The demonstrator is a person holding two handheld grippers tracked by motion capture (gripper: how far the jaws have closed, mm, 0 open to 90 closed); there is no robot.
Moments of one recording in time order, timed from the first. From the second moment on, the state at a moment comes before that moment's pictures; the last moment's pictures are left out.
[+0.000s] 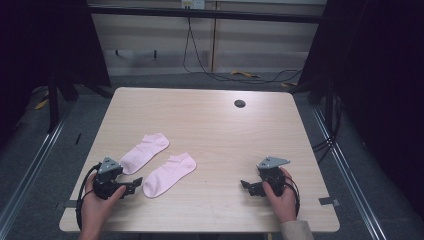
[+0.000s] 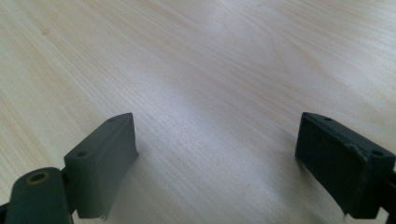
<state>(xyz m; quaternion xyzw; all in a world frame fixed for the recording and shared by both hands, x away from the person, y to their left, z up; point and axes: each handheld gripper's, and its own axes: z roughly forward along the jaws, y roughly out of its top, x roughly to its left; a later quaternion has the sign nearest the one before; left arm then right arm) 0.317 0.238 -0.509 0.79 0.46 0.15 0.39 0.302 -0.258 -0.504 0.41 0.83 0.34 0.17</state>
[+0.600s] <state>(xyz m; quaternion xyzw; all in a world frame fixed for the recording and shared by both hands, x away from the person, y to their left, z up) 0.357 0.246 -0.493 0.76 0.50 0.16 0.40 0.300 -0.257 -0.503 0.41 0.83 0.34 0.17</state>
